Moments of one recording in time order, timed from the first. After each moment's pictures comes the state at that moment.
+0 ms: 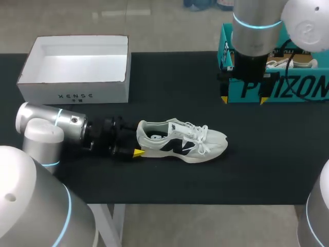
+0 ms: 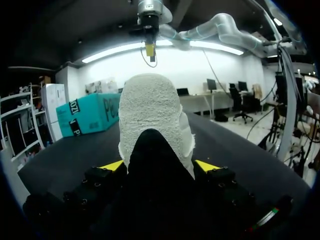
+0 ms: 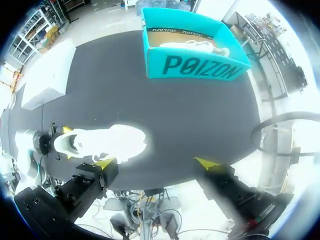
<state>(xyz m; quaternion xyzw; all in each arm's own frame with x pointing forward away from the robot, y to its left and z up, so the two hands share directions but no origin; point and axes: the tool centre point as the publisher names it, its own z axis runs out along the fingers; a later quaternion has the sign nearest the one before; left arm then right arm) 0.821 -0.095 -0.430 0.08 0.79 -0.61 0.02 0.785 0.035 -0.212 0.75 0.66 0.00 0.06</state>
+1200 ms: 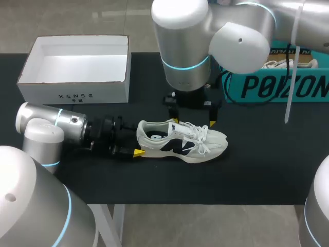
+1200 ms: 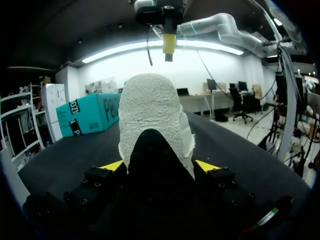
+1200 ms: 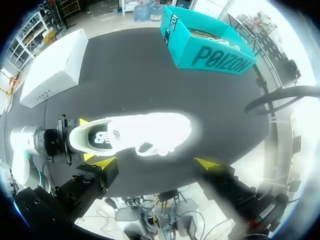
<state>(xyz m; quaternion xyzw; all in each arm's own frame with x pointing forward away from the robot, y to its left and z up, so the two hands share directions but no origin) 0.821 -0.095 -0.430 0.08 0.79 -0.61 0.02 0.763 0.165 -0.262 0.77 0.63 0.02 0.10</state>
